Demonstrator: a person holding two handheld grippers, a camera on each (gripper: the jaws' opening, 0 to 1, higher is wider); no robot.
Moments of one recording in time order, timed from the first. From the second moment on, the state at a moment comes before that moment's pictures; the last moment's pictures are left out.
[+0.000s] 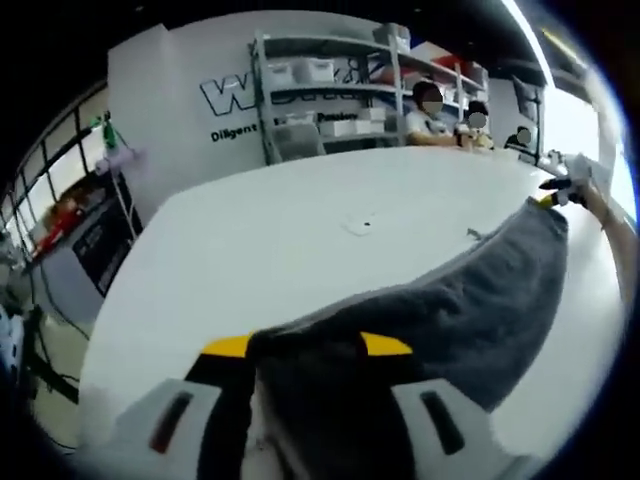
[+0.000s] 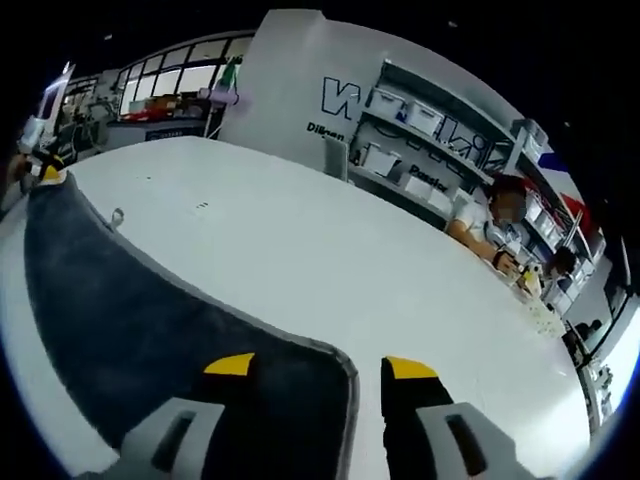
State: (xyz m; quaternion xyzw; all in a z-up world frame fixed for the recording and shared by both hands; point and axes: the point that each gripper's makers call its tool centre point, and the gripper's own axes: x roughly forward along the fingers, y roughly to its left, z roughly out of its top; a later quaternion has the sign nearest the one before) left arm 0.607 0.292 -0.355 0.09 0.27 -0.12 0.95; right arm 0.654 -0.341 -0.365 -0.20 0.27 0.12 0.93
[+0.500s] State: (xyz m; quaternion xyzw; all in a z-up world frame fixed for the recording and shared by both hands) left arm 0.569 0.273 -0.349 0.10 0.28 -0.14 0.94; right arm 0.606 -0.313 -0.365 -0.17 0.29 0.17 0.93
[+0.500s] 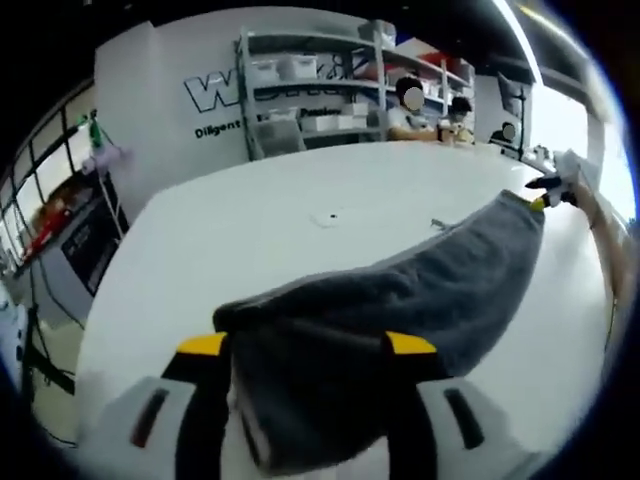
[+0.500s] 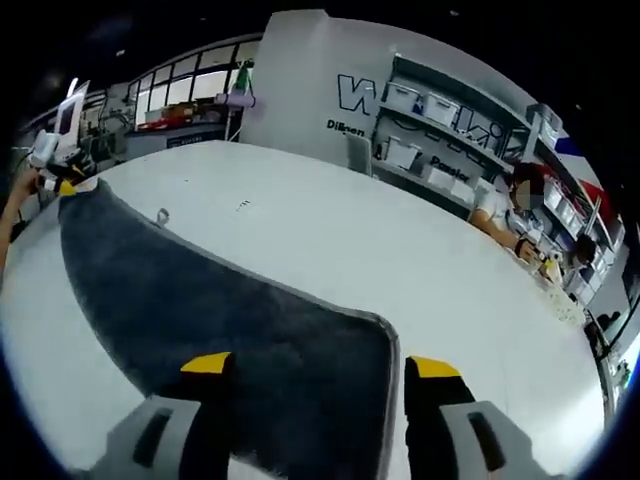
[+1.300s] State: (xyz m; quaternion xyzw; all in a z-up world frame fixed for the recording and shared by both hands) left arm 0.505 0.255 -0.340 0.10 0.24 -0.16 0.95; right arm 0.551 -0.258 -0.346 -0.18 0.26 0.23 0.92
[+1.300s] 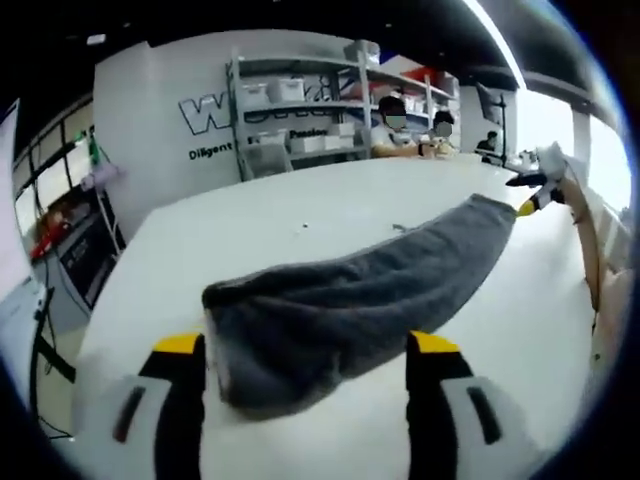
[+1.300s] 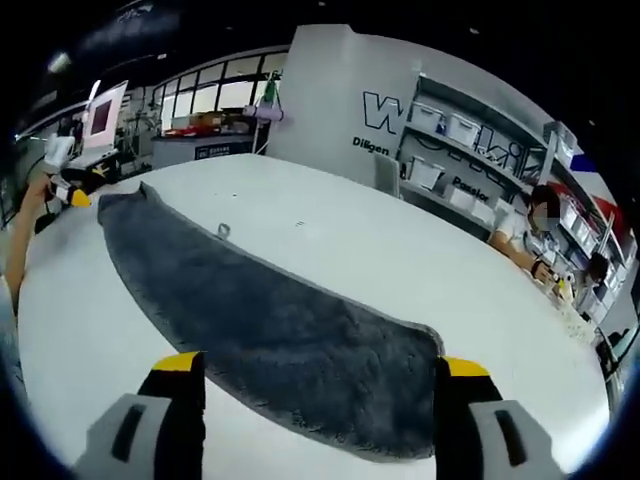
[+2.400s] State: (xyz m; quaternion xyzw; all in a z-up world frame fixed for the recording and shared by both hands) left arm 0.488 0.249 -0.359 0.07 0.26 -0.21 0.94; right arm 0.529 -0.271 -0.362 -0.18 0.28 0.26 0.91
